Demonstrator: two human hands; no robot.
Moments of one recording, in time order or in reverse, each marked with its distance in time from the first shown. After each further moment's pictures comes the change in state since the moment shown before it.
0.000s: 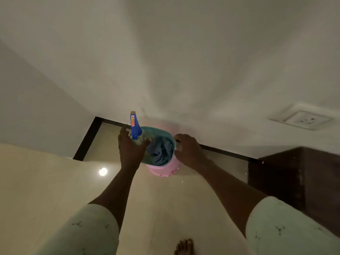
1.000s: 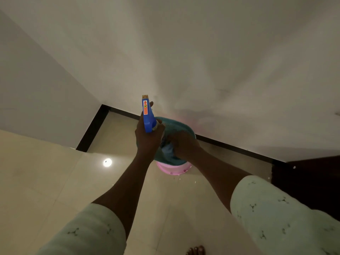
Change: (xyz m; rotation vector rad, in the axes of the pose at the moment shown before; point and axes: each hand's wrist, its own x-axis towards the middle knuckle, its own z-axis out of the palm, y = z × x) left_hand 0.052 -0.049 0.033 -0.241 -0.027 0.073; right_hand 0.093 0.000 0.104 -0.308 -0.214 -0.151
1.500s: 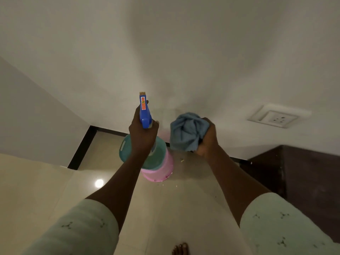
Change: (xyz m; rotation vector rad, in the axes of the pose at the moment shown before) left_hand -0.062 0.148 0.030 0.053 -0.004 0.278; right_hand -0.141 0.043 -0.152 2.018 0.247 0.092
